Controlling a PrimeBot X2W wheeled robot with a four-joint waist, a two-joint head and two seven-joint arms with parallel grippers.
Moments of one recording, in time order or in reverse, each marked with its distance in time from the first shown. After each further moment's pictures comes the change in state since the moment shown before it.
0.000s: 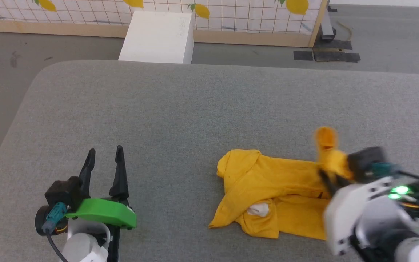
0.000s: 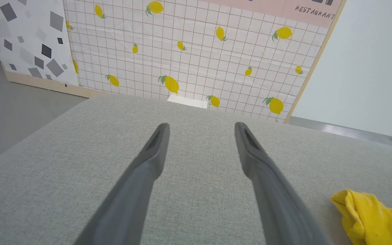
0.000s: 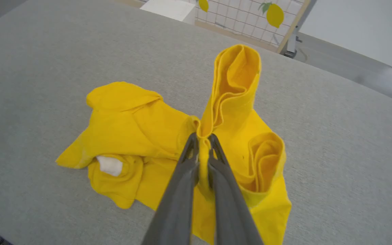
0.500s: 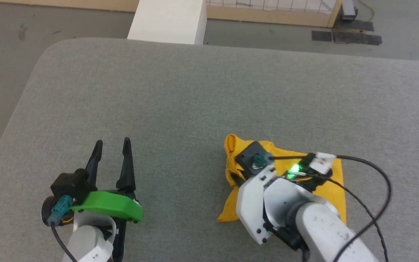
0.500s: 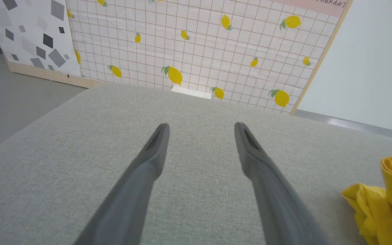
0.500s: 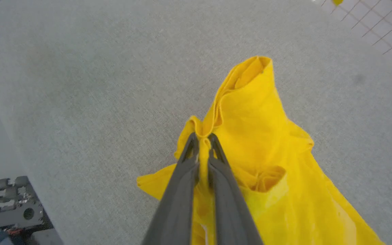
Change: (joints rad) left arm -0.026 -0.001 -0.035 -0.010 -0.011 0.003 0.000; right arm -0.317 0.058 0.401 0.456 0.026 0.000 -0.122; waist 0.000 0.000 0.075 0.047
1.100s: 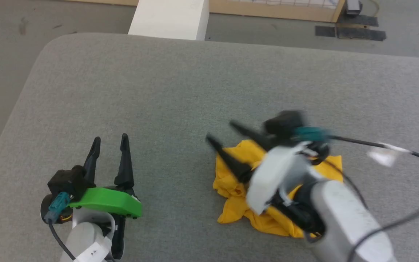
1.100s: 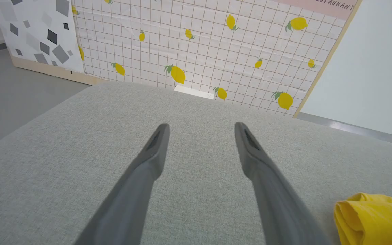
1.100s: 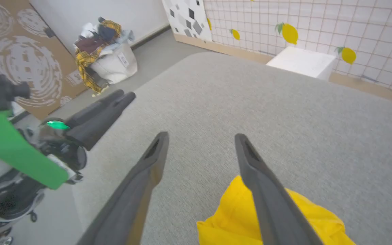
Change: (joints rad) left arm -0.020 0.000 0.001 0.009 -0.024 0.011 0.000; right arm -0.079 0.006 -0.033 0.026 0.333 0.000 -0.340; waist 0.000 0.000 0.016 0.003
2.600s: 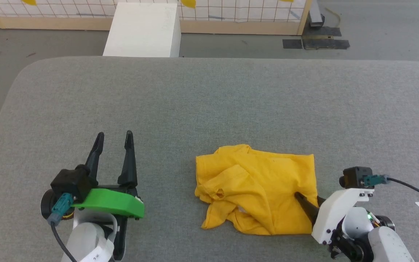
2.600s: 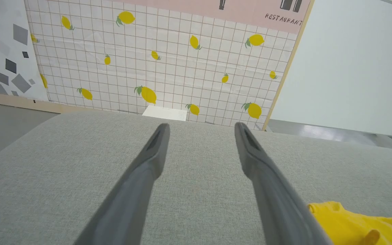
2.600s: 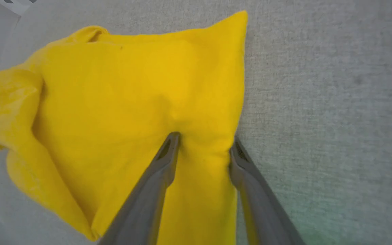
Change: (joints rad) left arm 0.018 0.000 -0.015 -0.063 0.043 -0.017 0.000; right arm 0.237 -0.001 -0.429 0.279 -0.008 0.000 0.112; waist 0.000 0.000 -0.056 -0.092
